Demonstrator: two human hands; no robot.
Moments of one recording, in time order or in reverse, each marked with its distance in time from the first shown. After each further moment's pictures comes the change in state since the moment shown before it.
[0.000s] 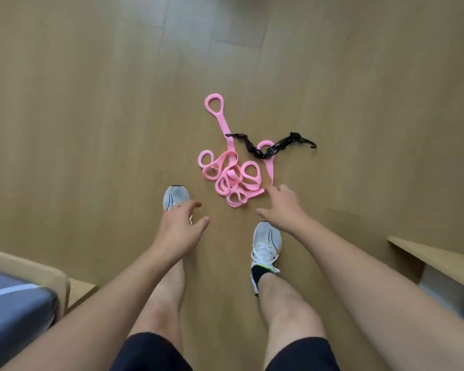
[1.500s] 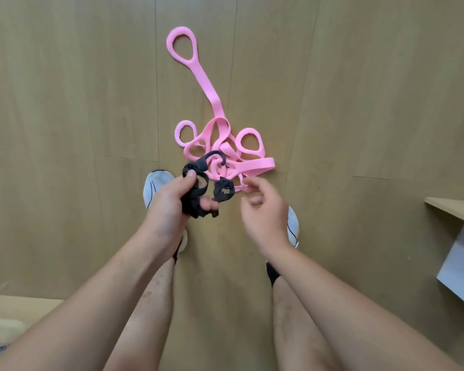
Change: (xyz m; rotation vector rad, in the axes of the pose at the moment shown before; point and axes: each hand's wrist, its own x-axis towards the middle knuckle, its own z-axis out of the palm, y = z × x) left_hand 0.159 -0.037 0.049 -0.956 -0.315 -0.176; right_hand 0.083 -0.040 0.128 0.843 0.431 0.119
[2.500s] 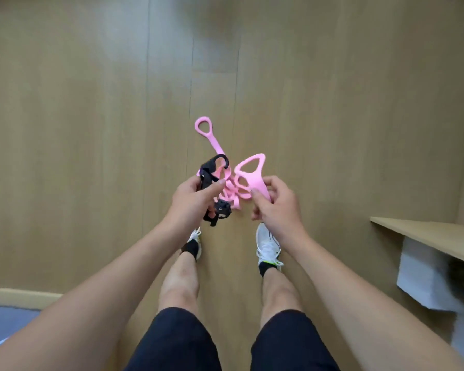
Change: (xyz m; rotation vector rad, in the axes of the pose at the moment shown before) left_hand -0.219 0.137 0.049 0.310 0.073 0.233; right_hand -0.141 -0.198 -0.156 0.330 -0.110 -0.087
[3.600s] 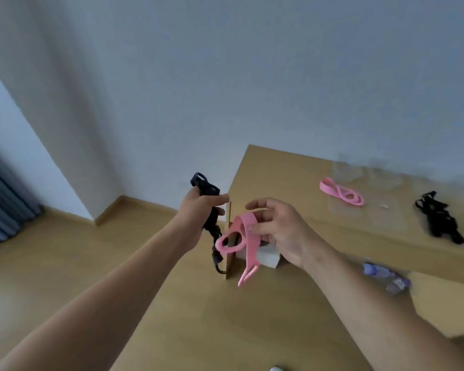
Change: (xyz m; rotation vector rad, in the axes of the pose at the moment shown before) left_hand -0.460 0.157 0.276 0.544 -1.175 0.658; right_hand -0.528 -0.098 -0.202 0.670 0.935 -0.451
